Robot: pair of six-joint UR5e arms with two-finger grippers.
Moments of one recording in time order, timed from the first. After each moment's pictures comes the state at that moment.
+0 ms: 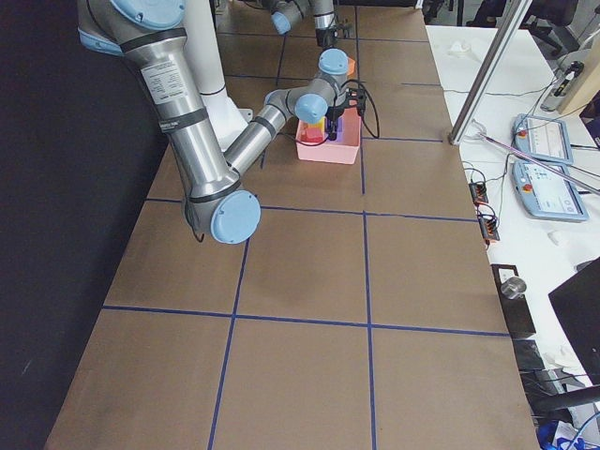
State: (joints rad) left arm -0.70 -2.03 -1.92 -1.83 -2.00 -0.94; right arm 0.72 -1.07 1.90 -1.47 2.09 1.19
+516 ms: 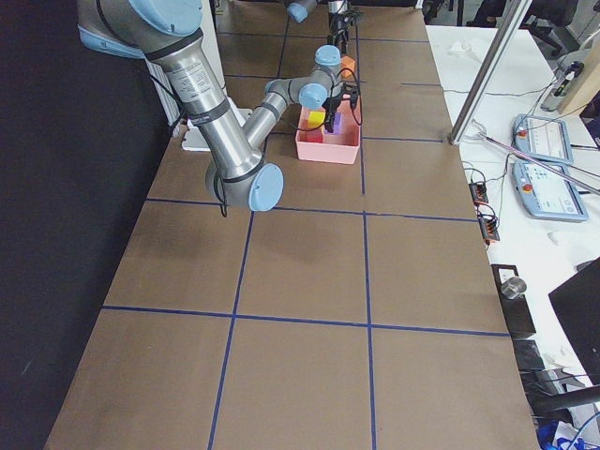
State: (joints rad) left arm -0.88 -1.86 -1.91 -1.84 -2.16 -0.53; right arm 0.58 -0.90 1.66 -1.46 1.91 1.38
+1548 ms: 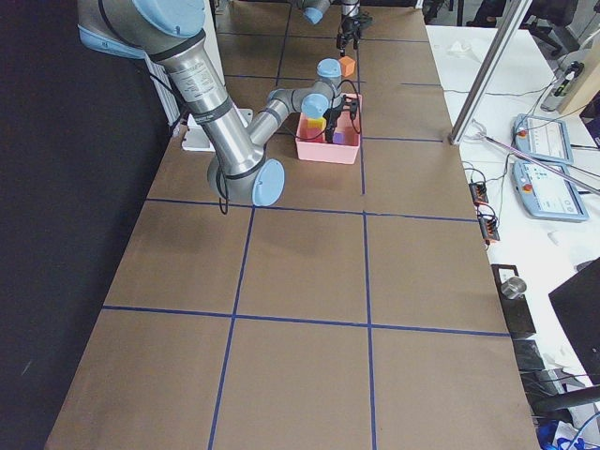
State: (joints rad) left arm -0.98 -1.82 -1.67 -1.87 -2.19 -0.12; right arm 0.57 -0.89 1.61 -1.42 1.88 1.38
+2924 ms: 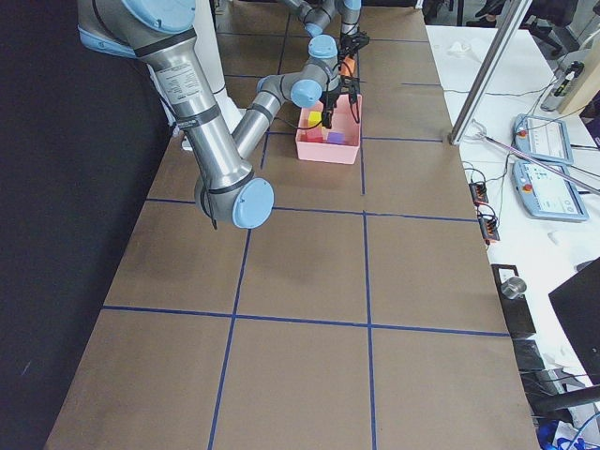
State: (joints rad) left arm -0.91 -1.84 -1.51 -1.97 -2.18 -0.20; right arm 0.69 -1.06 1.95 -1.50 2.00 1.38
